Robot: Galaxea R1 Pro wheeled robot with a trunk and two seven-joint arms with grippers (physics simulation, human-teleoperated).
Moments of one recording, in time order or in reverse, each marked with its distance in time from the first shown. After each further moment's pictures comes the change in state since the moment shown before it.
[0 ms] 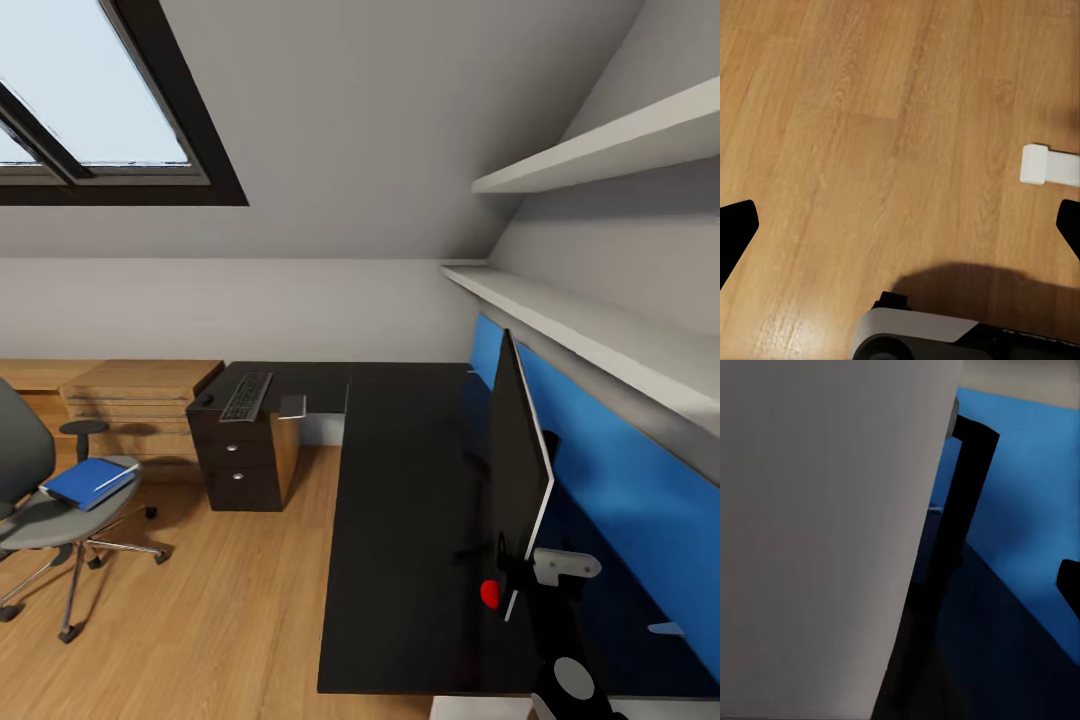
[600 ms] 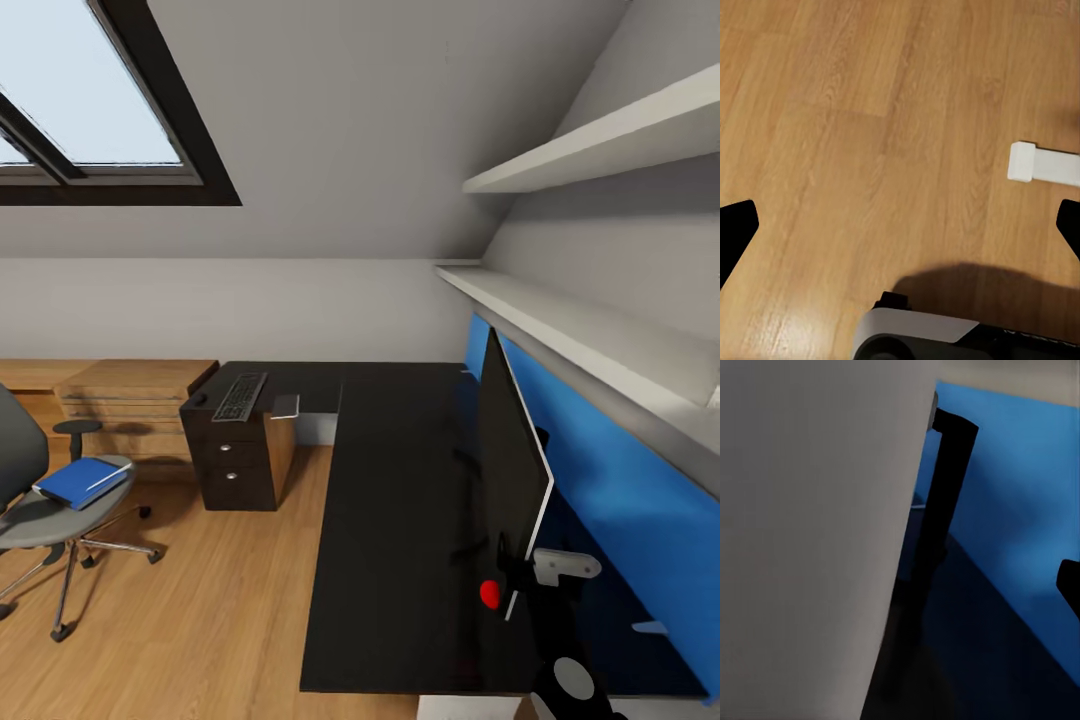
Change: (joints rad) left arm 0.000 0.001 0.001 0.000 0.001 0.000 0.000; right arm 0.000 0.000 0.000 0.002 -0.004 0.000 0.000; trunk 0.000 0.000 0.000
